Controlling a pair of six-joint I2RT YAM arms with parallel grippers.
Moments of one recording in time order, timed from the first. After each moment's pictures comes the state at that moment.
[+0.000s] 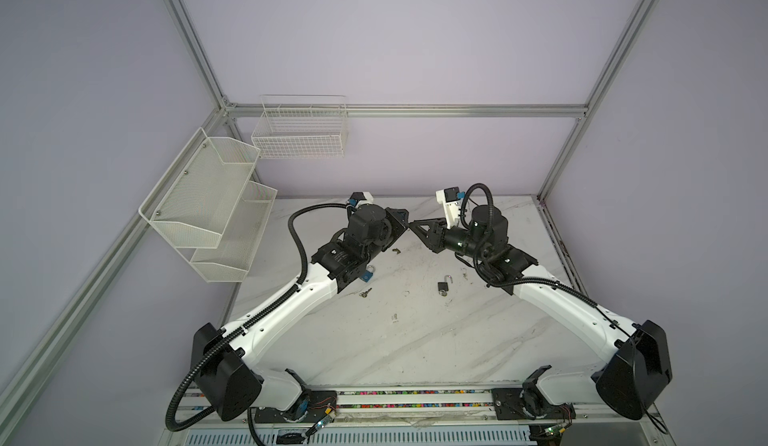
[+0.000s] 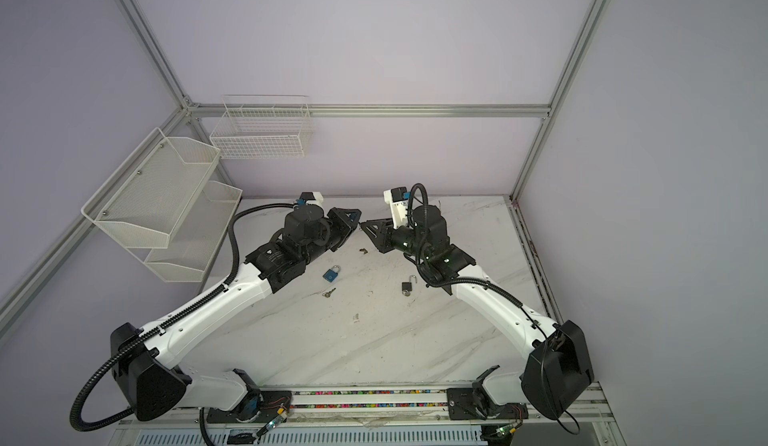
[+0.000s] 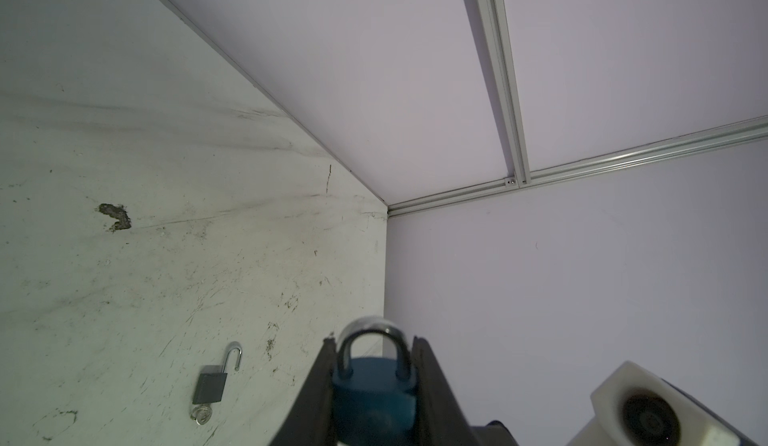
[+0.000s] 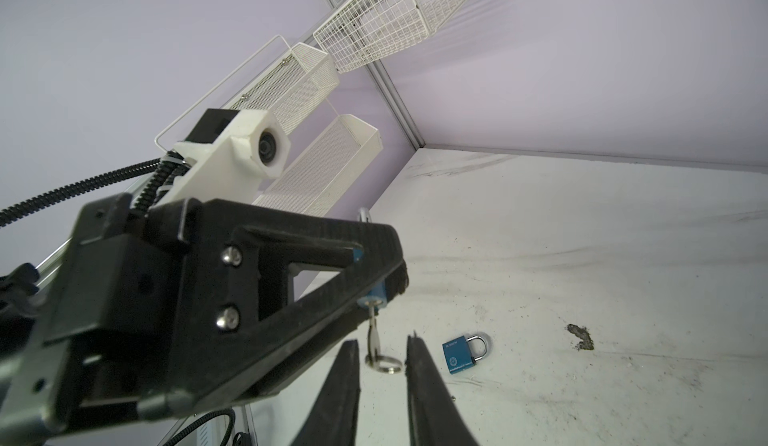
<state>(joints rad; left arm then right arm) -0.68 1.40 1.31 -0.21 -0.16 -1.19 0.61 1.36 1.14 0.08 -0.41 0.51</state>
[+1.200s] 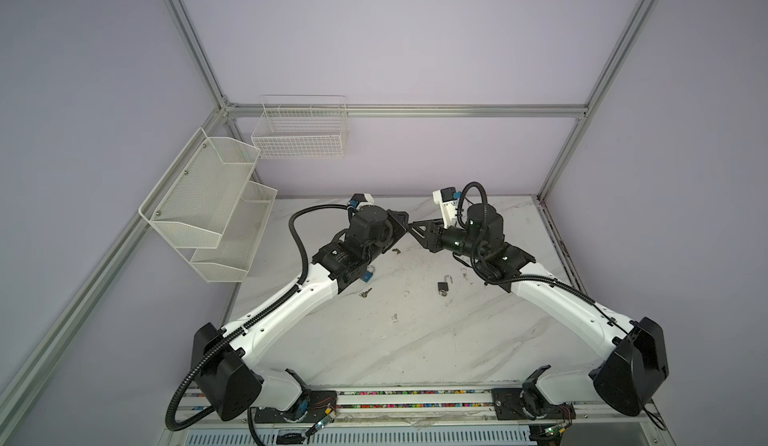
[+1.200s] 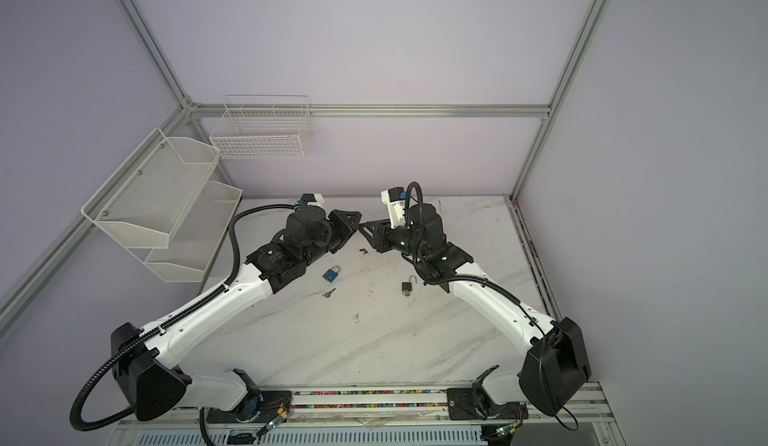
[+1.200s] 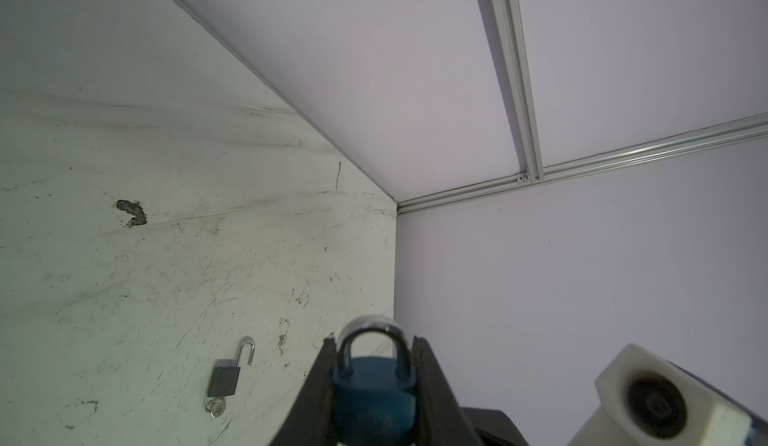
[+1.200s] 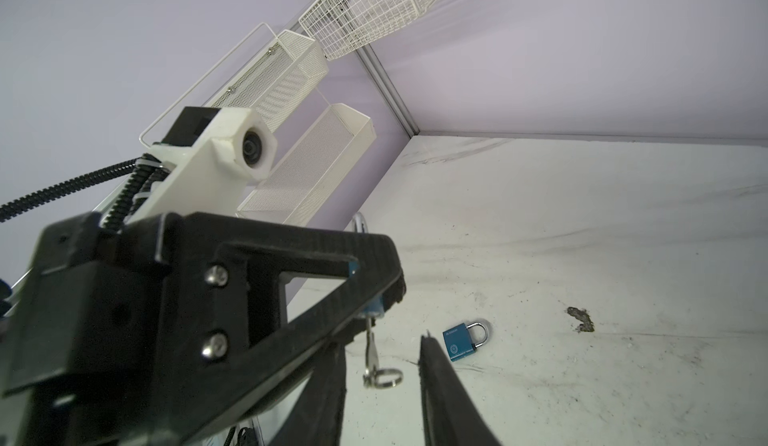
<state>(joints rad) -0.69 1.40 1.31 -0.24 -0.17 -1.18 0.62 1.38 1.16 0.01 -0.39 0.53</state>
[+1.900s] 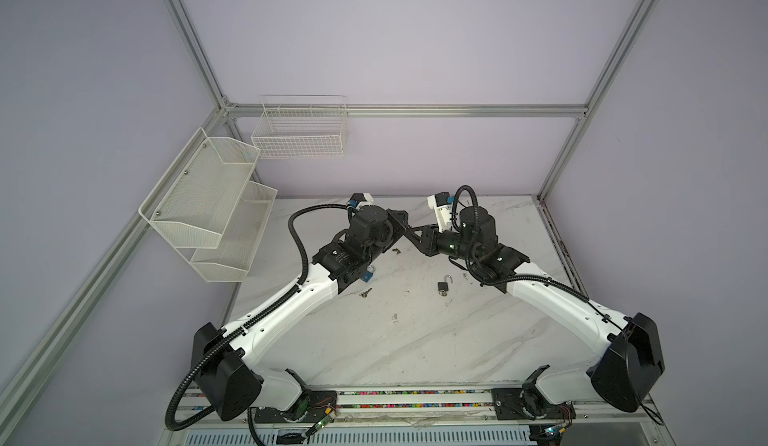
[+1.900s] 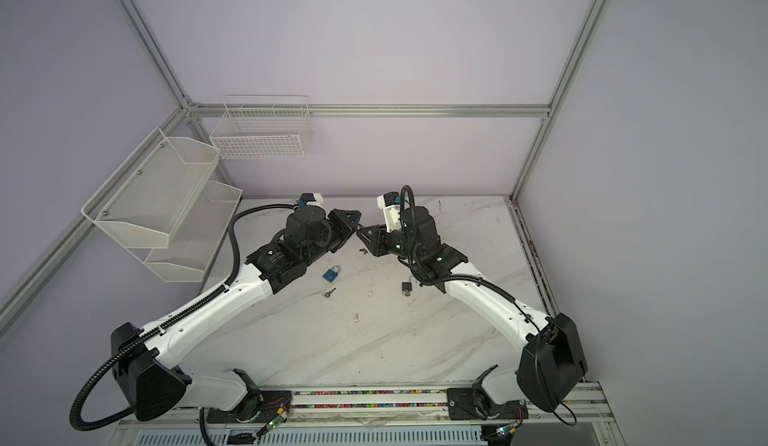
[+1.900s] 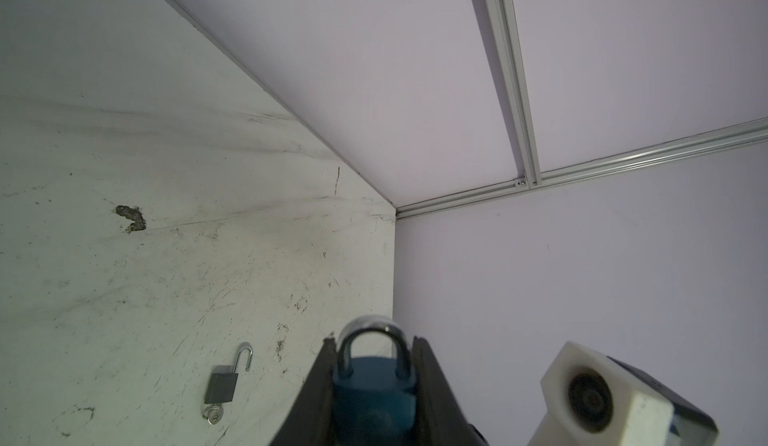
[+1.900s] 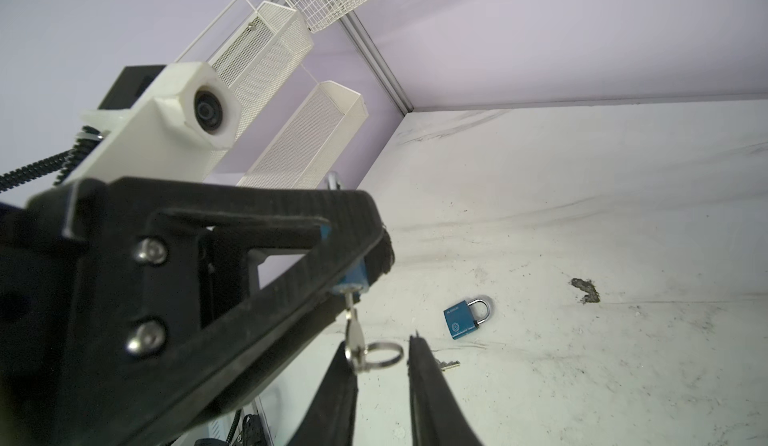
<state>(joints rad) -0.69 1.40 1.31 -0.23 -0.19 -1.18 0.65 1.41 1.17 -0.02 -0.36 0.55</state>
